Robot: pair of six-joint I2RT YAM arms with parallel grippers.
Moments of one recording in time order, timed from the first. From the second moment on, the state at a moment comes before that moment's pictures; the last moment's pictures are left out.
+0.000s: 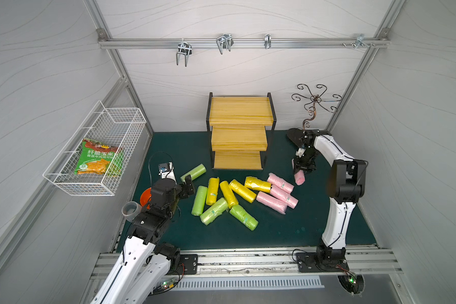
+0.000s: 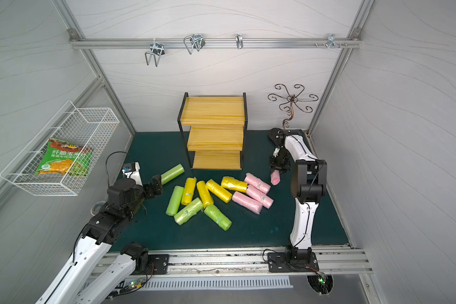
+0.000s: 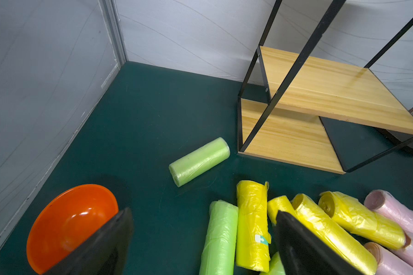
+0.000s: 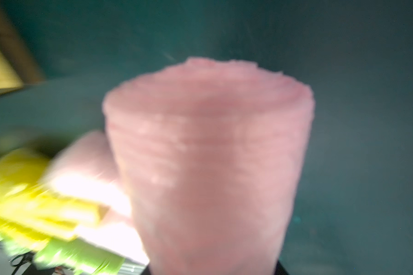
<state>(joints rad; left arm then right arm) -0.31 0.61 0.71 -0.56 -0.32 -0.31 0.09 2.06 1.88 -1.38 -0.21 0.12</state>
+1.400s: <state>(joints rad) -0.31 0.65 0.71 -0.60 -0.27 -0.32 0.31 2.19 2.66 -0.76 -0.79 0.53</state>
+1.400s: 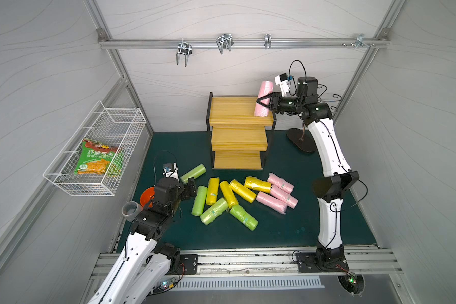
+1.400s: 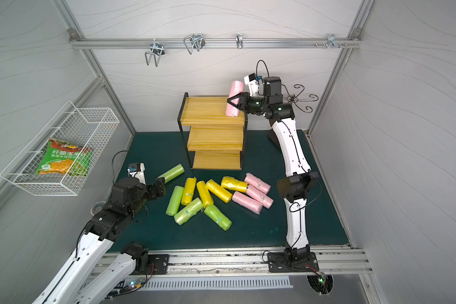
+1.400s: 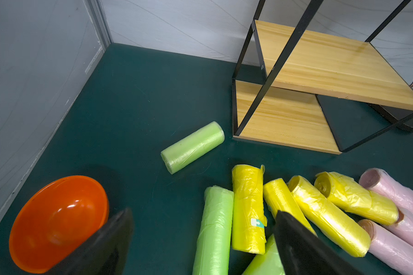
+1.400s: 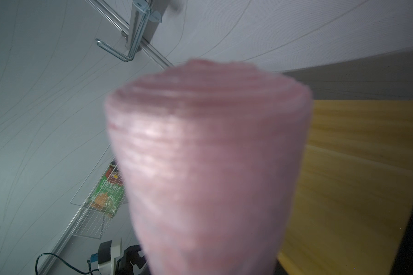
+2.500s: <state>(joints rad) -0.31 0.67 0.71 -0.61 -0.27 -0.32 0.35 2.18 2.65 -0.82 -0.51 0.36</state>
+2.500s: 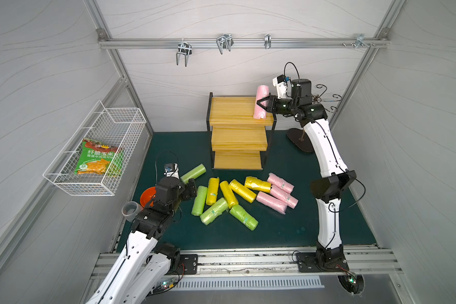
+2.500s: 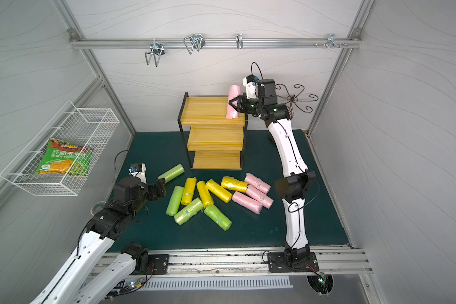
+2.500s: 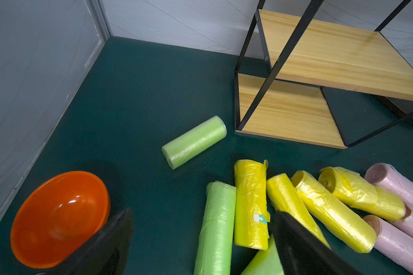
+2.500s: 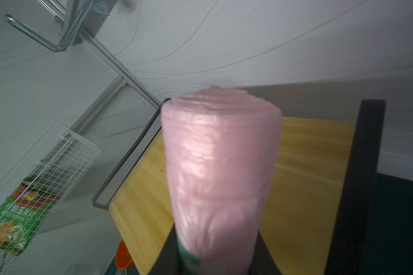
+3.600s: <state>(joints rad) -0.31 0.68 0.71 -0.61 -0.27 -0.32 0.29 2.17 2.65 -0.90 -0.76 0.57</state>
